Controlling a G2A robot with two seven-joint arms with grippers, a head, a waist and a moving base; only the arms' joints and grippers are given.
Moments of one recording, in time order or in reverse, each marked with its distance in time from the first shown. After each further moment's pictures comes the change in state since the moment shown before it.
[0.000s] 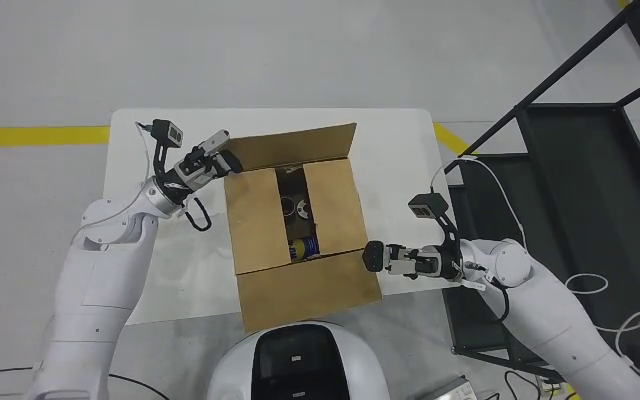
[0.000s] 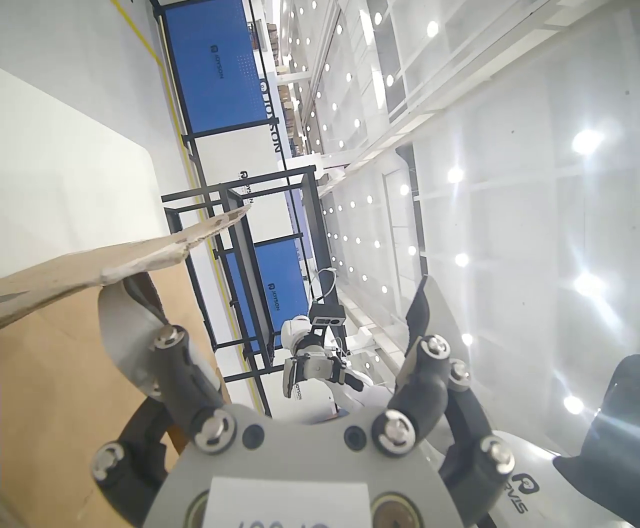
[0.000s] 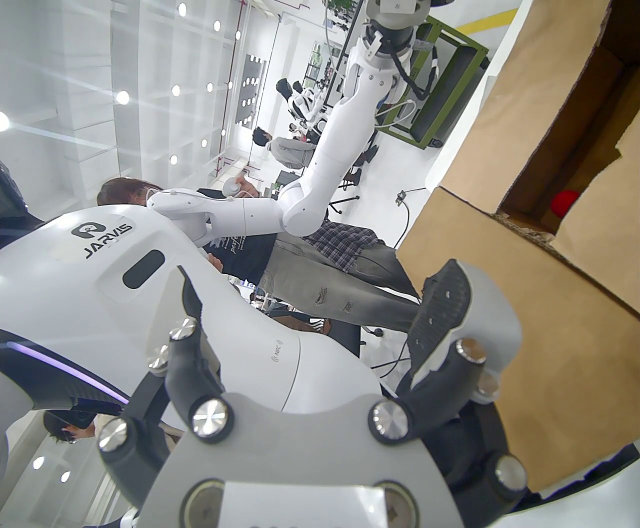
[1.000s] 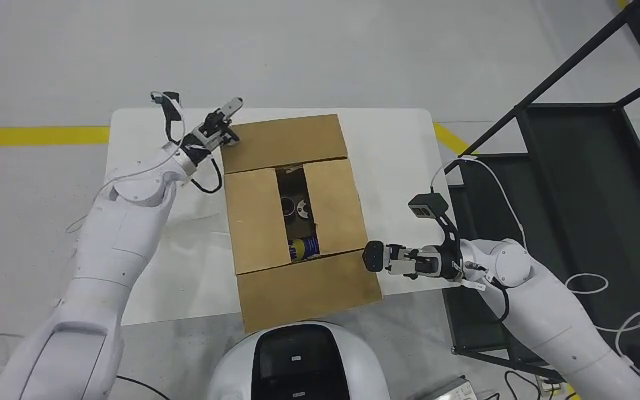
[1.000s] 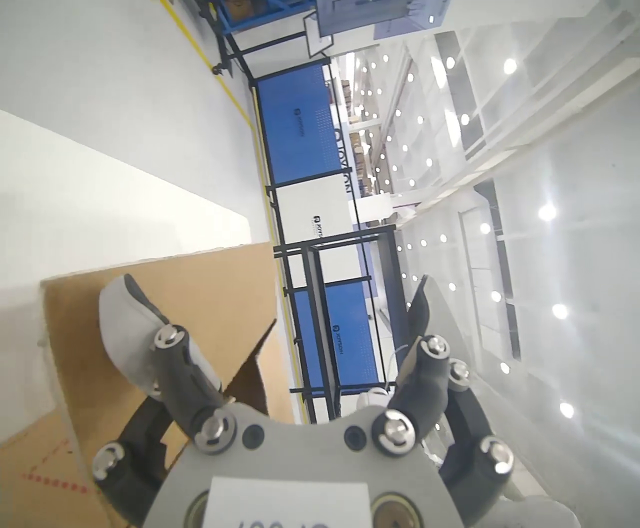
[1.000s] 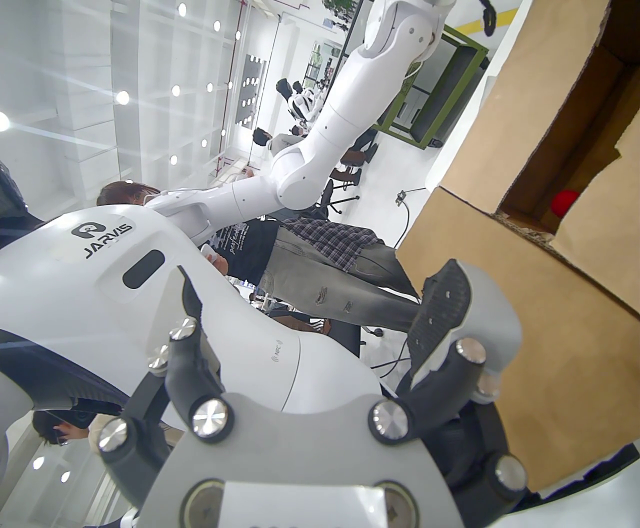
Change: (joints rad) left arm -0.354 -0.089 0.241 0.485 0.240 -0.035 0.296; right arm 0.000 0.000 0.000 0.000 0.000 0.000 0.000
